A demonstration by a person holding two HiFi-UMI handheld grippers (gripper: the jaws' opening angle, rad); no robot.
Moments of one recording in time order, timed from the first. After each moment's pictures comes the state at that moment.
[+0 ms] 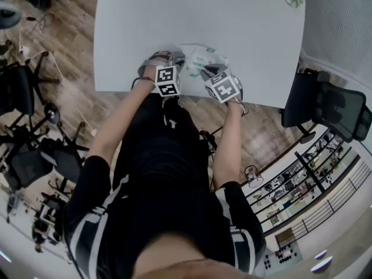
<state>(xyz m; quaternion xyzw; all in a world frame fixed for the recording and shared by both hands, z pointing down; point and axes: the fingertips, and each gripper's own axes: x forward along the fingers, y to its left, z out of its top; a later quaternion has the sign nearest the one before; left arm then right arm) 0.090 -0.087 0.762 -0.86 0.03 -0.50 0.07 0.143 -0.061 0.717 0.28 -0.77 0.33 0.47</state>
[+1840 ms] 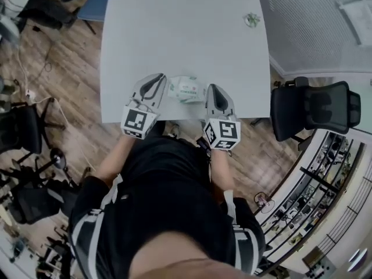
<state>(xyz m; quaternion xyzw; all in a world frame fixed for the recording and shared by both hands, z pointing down) 0.037 -0.117 0.418 -0.94 0.32 -0.07 -0.06 0.182 -0.061 0.424 0.67 -0.72 0.16 0.09</state>
